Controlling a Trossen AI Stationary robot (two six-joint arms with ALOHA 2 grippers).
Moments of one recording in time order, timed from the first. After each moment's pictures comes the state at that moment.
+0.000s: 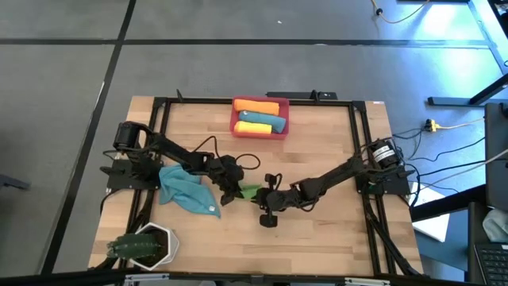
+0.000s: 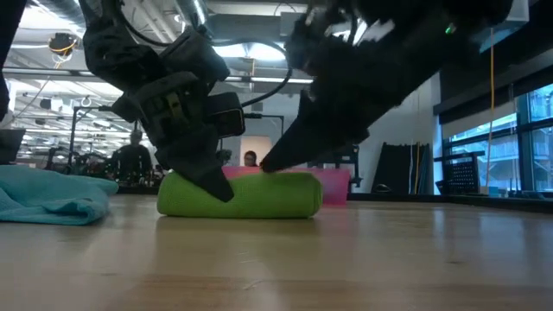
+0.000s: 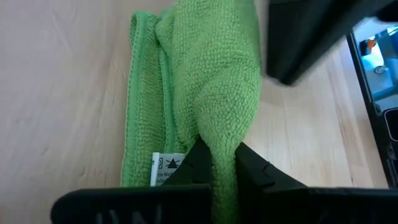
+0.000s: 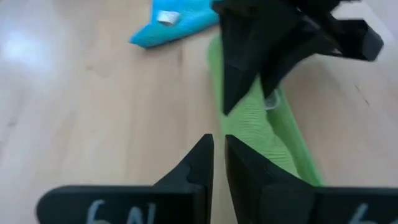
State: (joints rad) left arm 0.00 1.77 0.64 0.36 0.38 -0.42; right arm 0.33 1.94 1.01 0.24 0.33 0.26
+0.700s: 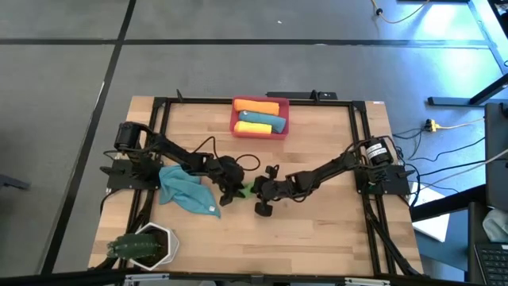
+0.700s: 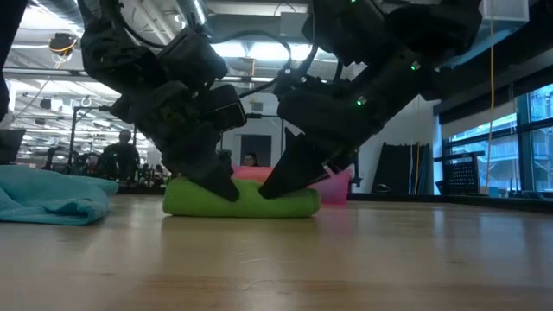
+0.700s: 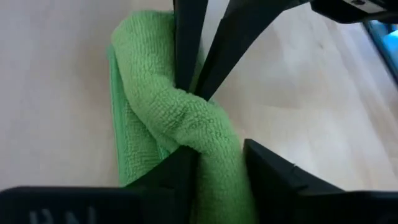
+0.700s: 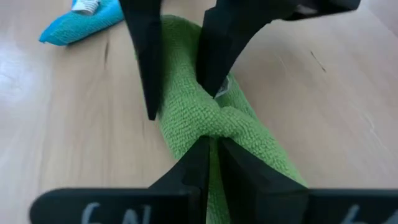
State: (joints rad) left arm -0.01 1.78 0.63 0.44 0.31 -0.23; right arm 0.23 1.99 1.01 0.22 0.30 0.36
